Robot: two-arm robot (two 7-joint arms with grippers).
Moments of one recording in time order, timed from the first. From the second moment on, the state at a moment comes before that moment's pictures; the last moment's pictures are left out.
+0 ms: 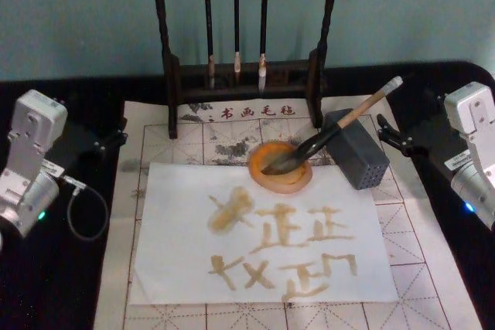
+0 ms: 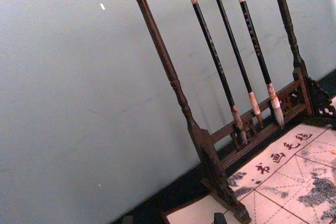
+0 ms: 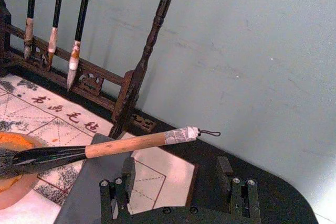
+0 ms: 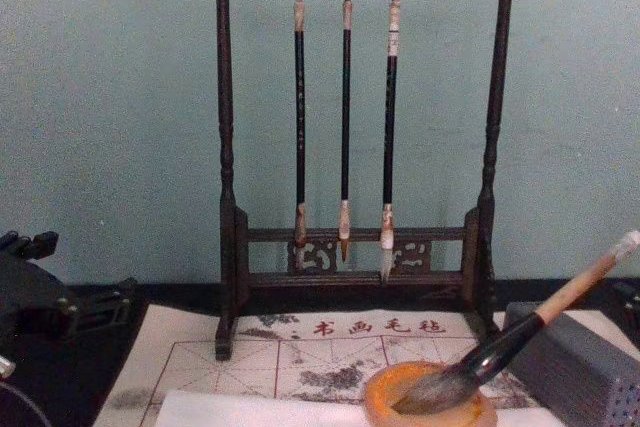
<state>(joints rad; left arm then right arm) -0.20 0.60 0.45 -1.41 -0.25 -0.12 0.03 0.20 0.60 -0.45 -1.41 0.25 -0.12 -0.03</state>
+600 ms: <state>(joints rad) -0.20 0.60 0.45 -1.41 -0.25 -0.12 0.03 0.20 0.60 -0.45 -1.41 0.25 -0.12 -0.03</state>
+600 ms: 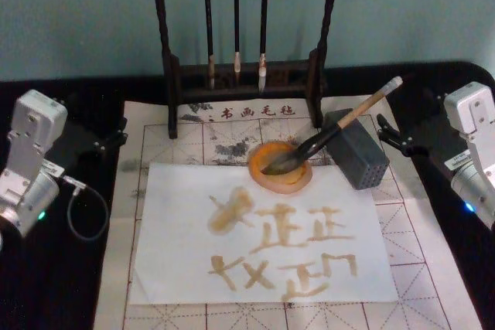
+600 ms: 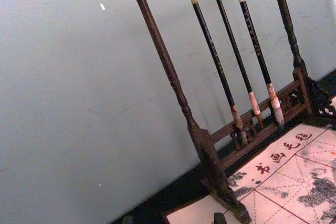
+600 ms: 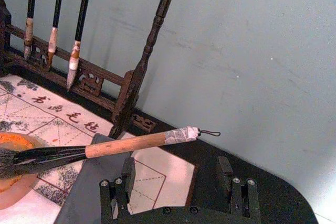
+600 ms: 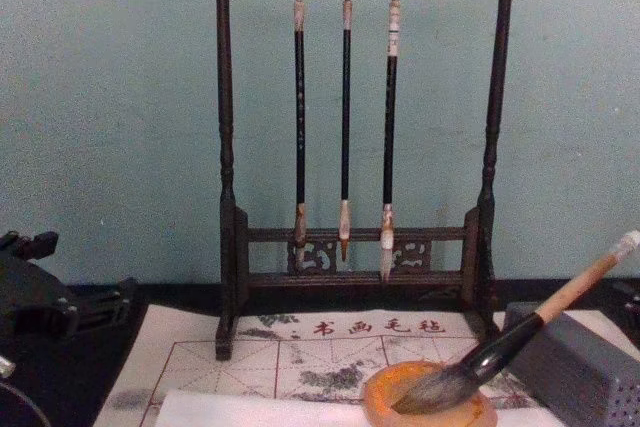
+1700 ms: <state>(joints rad) -0.20 0.60 0.45 -1.41 -0.25 -0.12 0.03 0.20 0.60 -0.45 -1.41 0.25 -0.12 -0.03</state>
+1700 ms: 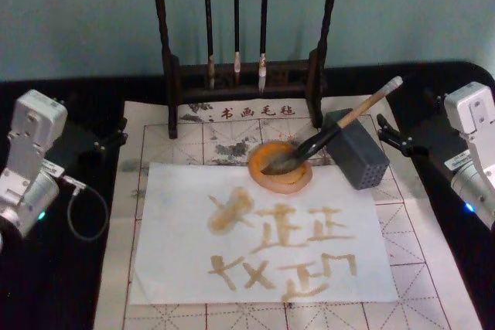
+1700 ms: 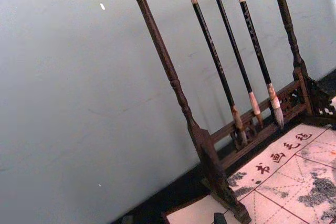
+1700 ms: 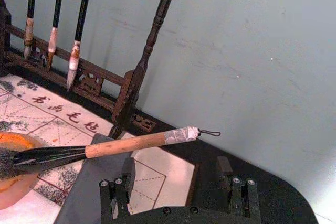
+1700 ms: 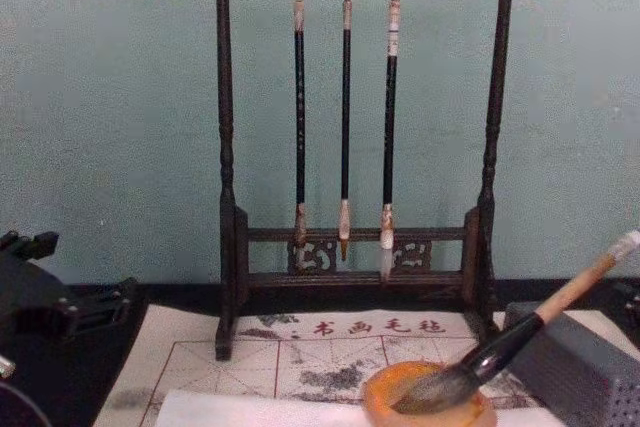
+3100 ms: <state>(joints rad) -0.20 0.60 0.45 -1.41 -0.25 -0.12 0.03 0.13 0.57 -0.34 -1.48 0.45 -0.03 0.10</state>
